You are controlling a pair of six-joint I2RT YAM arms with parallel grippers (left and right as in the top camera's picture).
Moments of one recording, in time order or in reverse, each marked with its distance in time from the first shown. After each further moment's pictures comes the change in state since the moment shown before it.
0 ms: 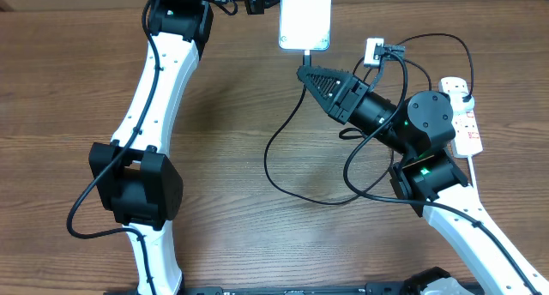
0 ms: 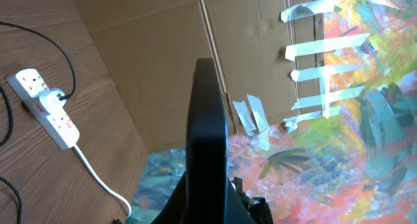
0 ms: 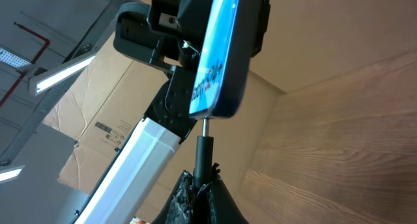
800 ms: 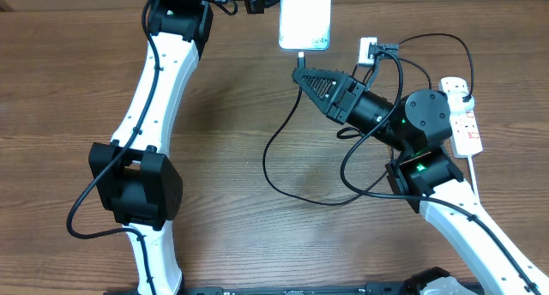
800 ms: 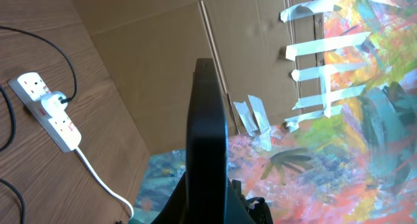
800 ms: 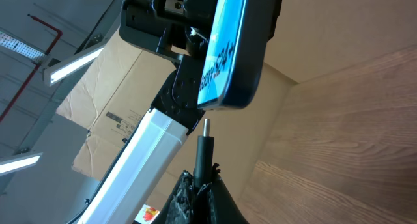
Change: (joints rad) left arm 0.000 0.000 0.000 0.000 -0.004 0.015; right arm -0.001 0.031 0.000 0.058 -0.059 0.030
